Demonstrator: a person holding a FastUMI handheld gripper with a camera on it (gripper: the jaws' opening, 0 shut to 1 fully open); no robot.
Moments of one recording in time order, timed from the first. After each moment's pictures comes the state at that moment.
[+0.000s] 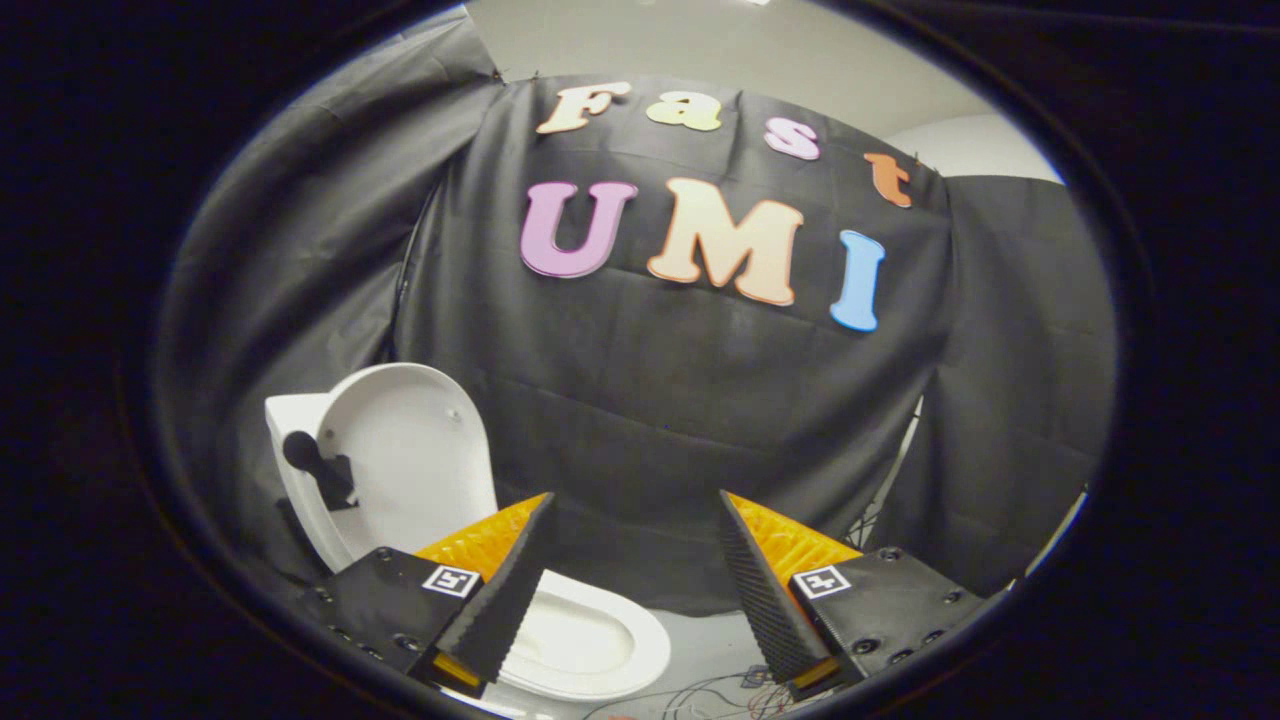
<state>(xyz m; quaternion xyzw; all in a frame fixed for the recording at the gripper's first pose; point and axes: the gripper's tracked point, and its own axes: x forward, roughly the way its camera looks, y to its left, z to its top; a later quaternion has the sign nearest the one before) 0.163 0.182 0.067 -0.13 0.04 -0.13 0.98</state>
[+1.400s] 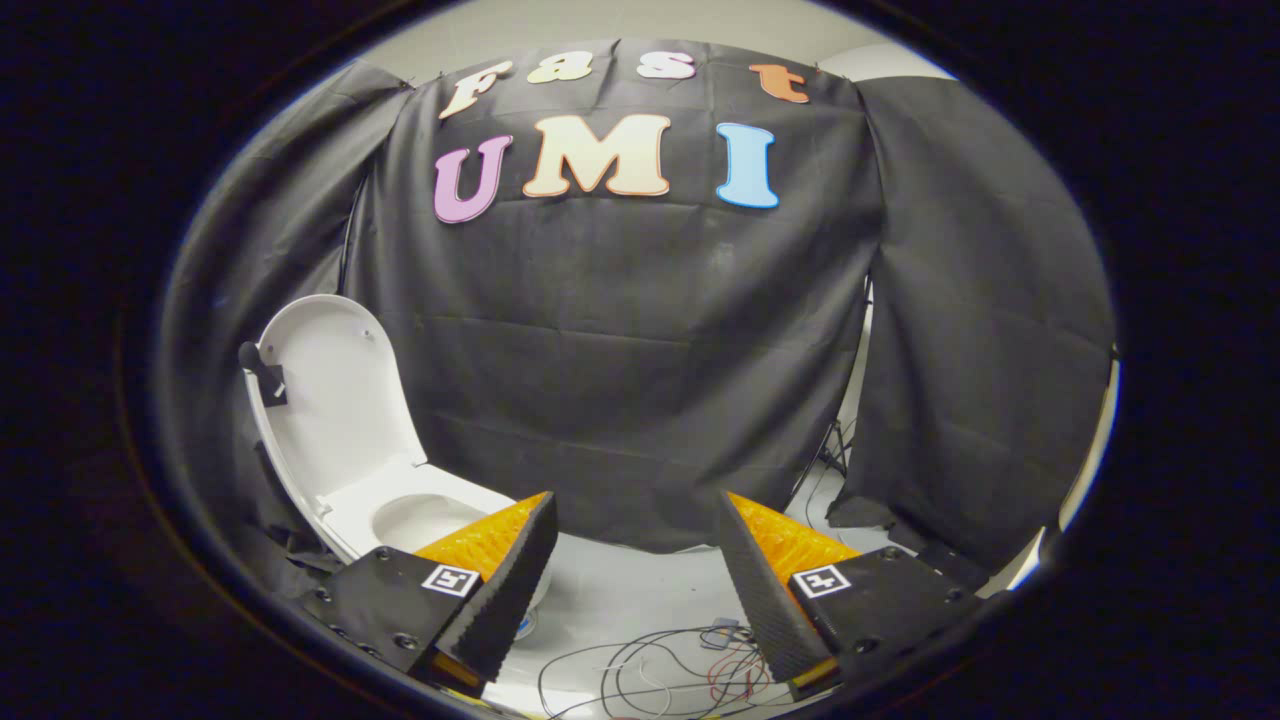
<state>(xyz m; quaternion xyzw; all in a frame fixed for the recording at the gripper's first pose) 0.066 -0.044 -0.035 -0.05 0.11 -0.12 0.99</state>
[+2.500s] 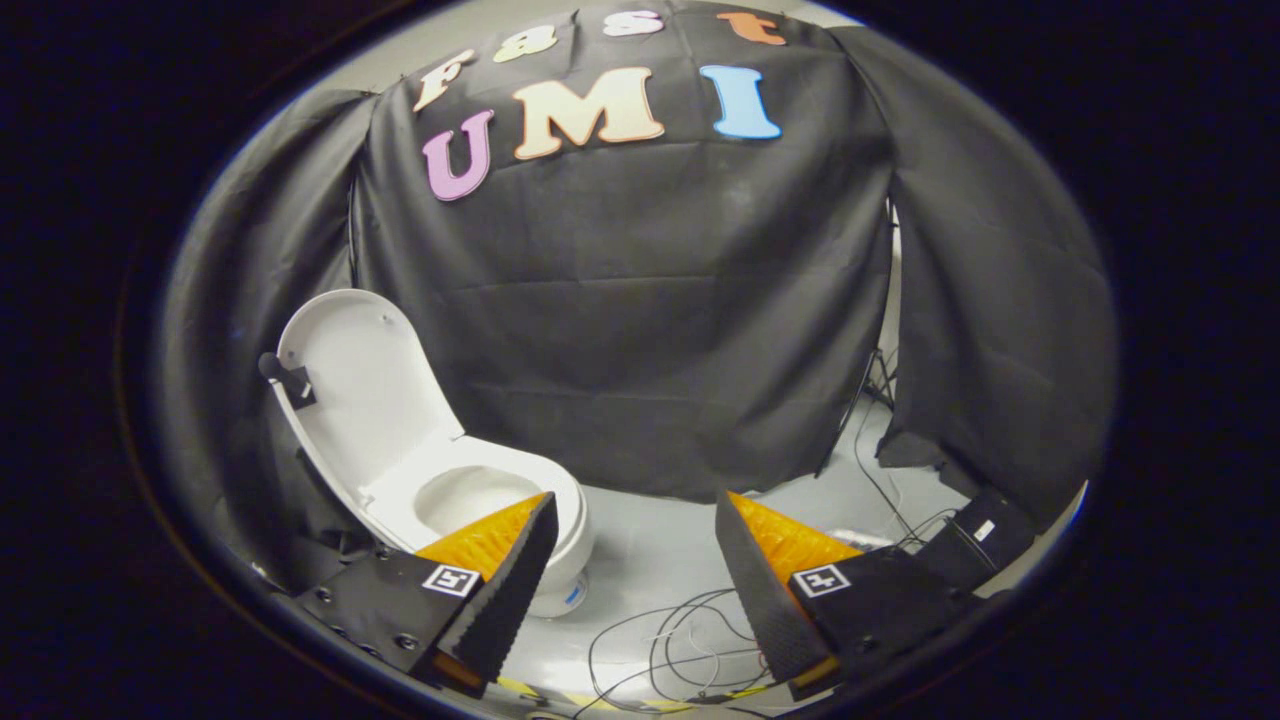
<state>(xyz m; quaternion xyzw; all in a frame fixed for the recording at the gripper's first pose) 0.064 -0.034 -0.077 0.02 0.19 -0.06 0.98</state>
